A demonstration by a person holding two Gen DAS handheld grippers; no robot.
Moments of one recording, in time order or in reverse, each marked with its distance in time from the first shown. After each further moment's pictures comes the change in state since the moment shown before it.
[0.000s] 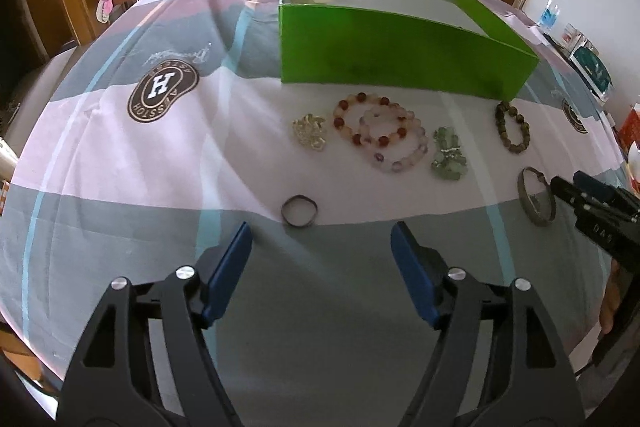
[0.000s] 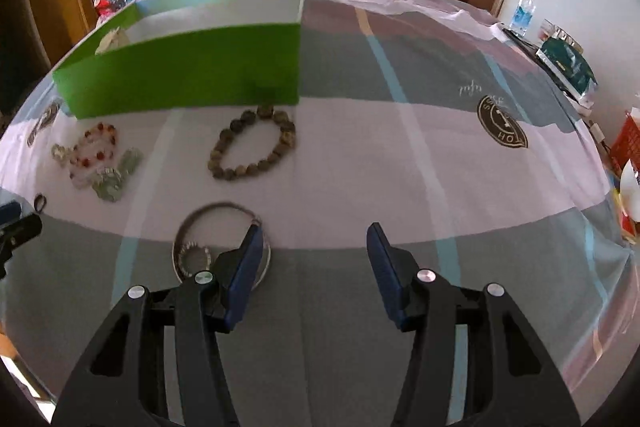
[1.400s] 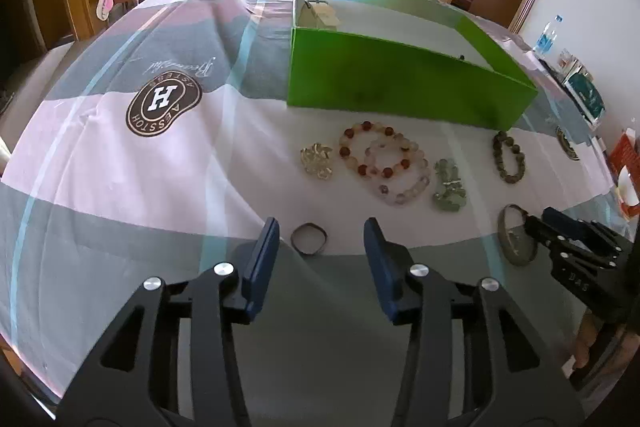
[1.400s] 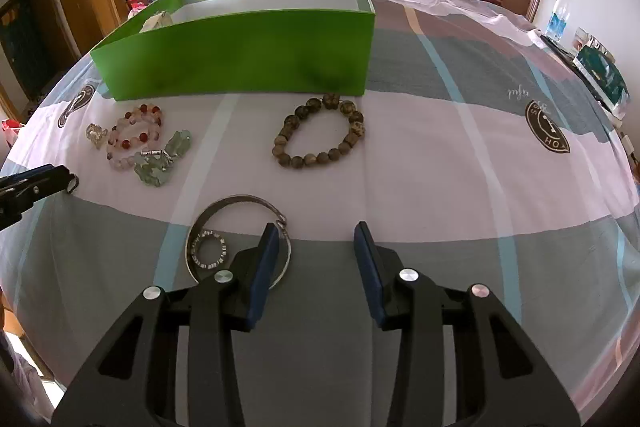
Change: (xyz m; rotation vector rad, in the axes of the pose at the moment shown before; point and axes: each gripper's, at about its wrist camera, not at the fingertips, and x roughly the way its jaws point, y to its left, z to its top) left arm 0.004 0.012 0.012 -0.046 -0.054 -0.041; right arm 0.004 0.024 -0.003 -0.037 -0.006 0.114
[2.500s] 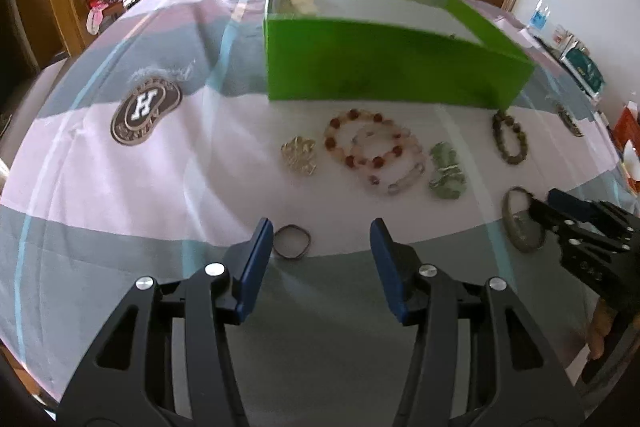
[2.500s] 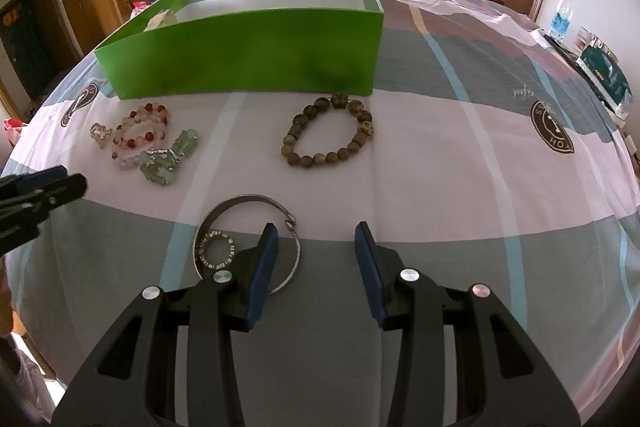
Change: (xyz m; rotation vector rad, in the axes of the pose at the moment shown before) left arm 0.014 -0.011 -0.003 0.068 0.029 0.021; right arm 0.002 0.005 0.002 -0.003 0.004 0.010
